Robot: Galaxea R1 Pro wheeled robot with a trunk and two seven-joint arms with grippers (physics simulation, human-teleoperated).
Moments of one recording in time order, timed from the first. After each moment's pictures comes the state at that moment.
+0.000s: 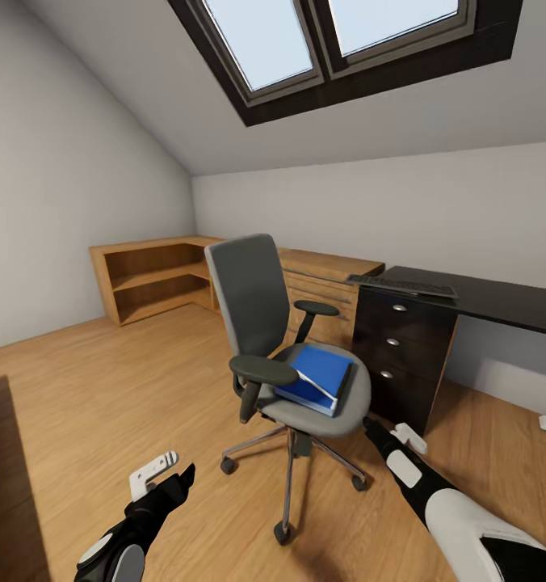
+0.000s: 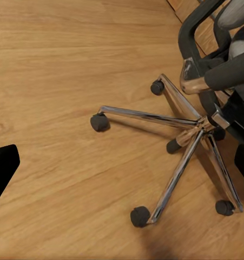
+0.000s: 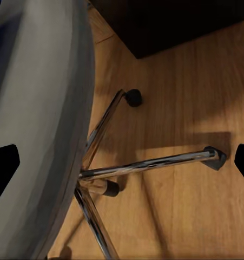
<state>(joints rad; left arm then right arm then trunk) 0.01 -0.16 0.06 -1.61 0.42 0.49 0.28 -0.77 -0.05 -0.13 -0.21 -0.68 -0.09 -0.01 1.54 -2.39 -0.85</state>
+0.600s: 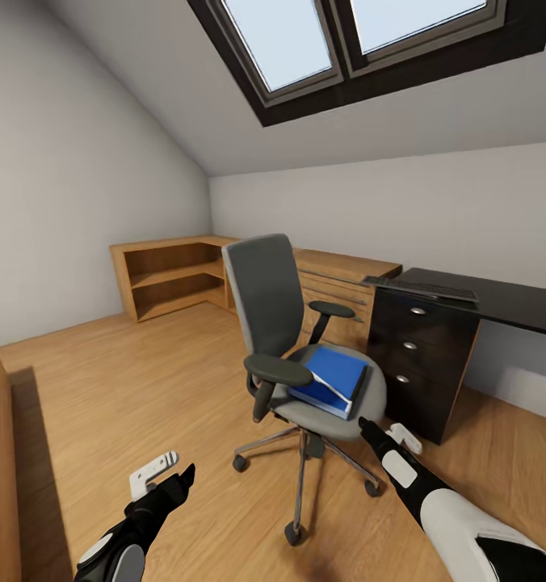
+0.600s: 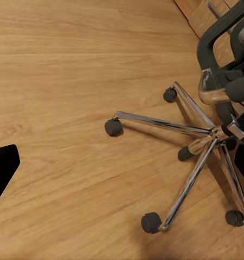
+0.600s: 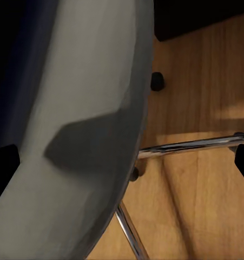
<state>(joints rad) 0.01 -0.16 0.06 -1.61 0.41 0.49 0.28 -0.77 -0.03 -0.13 -0.21 -0.68 -0.09 -0.01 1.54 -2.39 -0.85</state>
